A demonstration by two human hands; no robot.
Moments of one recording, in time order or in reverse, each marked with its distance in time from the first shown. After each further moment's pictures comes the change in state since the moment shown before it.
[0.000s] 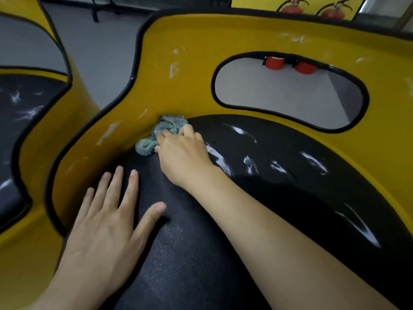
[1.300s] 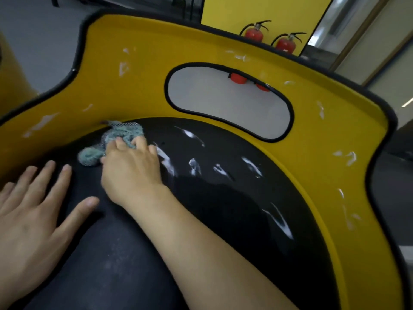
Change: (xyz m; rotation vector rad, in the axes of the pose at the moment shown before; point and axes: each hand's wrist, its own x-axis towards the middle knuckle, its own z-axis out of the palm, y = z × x) left_hand 0.049 -0.069 0.094 -0.116 0.103 0.004; right_hand -0.044 -0.003 -0.012 0.047 -0.021 0.026
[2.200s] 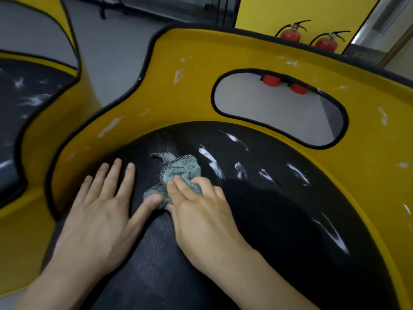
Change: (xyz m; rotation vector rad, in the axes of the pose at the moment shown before) left_hand -0.038 0.078 -0.082 0.099 -0.026 0.017; right_hand -0.097 0.000 -0.005 0.004 0.080 -0.054
